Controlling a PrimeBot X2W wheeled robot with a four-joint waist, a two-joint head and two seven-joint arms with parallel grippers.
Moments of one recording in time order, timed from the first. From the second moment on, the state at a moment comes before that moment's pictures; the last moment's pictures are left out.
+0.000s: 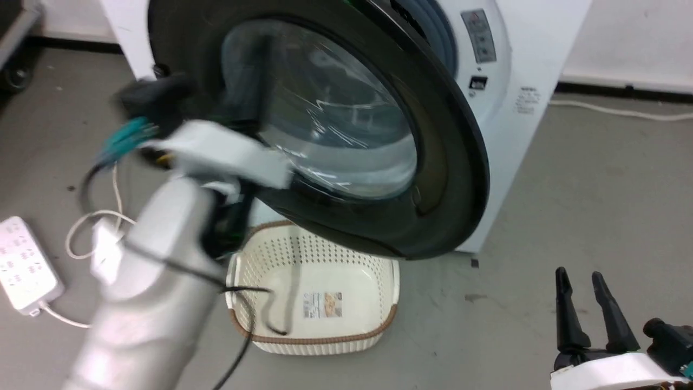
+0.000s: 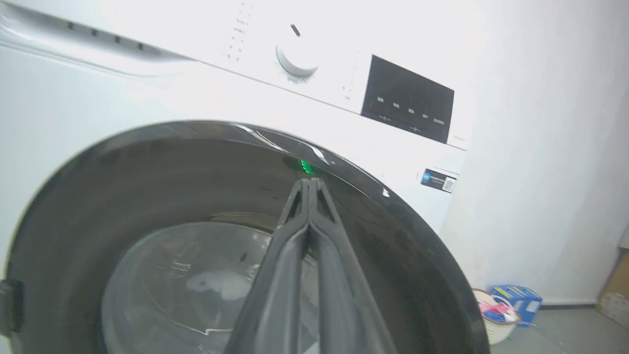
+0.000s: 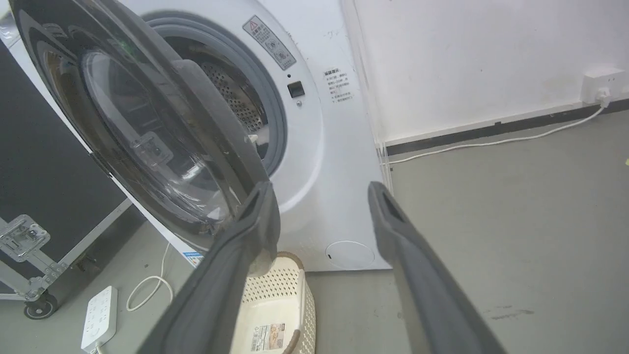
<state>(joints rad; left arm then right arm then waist) -0.80 0.21 -0.47 0.39 -0.79 -0.02 -0.26 0.00 -0.05 -0.06 0.15 0.38 0.13 -0.26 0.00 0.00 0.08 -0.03</state>
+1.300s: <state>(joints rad) -0.17 0.33 -0.21 0.20 -0.51 0.07 -0.24 0.02 -0.05 0.03 0.14 0.27 0.13 -0.26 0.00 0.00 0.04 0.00</state>
